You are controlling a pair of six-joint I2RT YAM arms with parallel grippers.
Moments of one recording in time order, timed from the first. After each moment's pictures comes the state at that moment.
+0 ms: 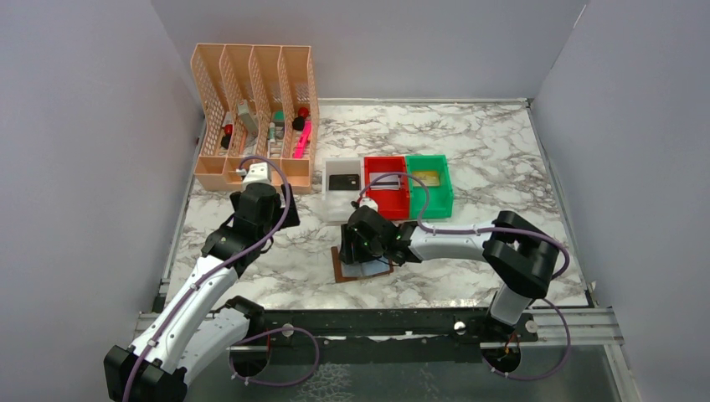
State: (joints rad) left arm -0.42 0.81 0.69 -0.51 -0.36 -0.40; right arm 1.06 1.72 0.93 -0.07 0.08 0.77
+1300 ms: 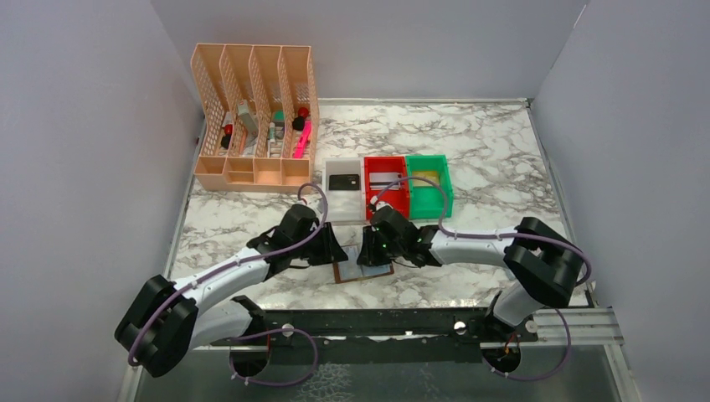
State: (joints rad) left arm -0.64 1.09 0.44 -0.10 0.31 -0.79; right arm 0.99 1.57 0.75 0.00 -0.06 0.74
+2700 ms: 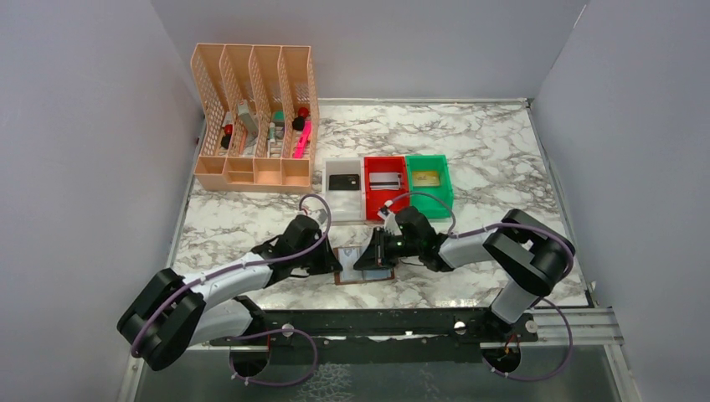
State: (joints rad) left arm -0.70 1.15 0.35 -0.03 0.25 -0.79; right arm 0.82 1.67 0.52 0.59 -0.54 1.02
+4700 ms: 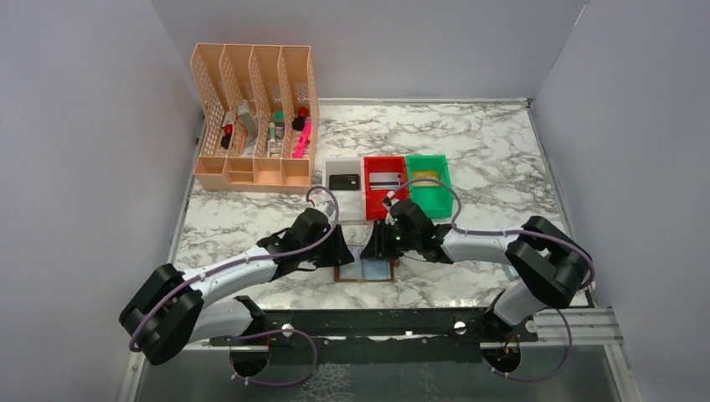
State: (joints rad) left arm -0.76 1.15 0.46 -0.07 0.17 -0.79; right arm 0.84 1.55 0.63 0.18 -0.26 0.82
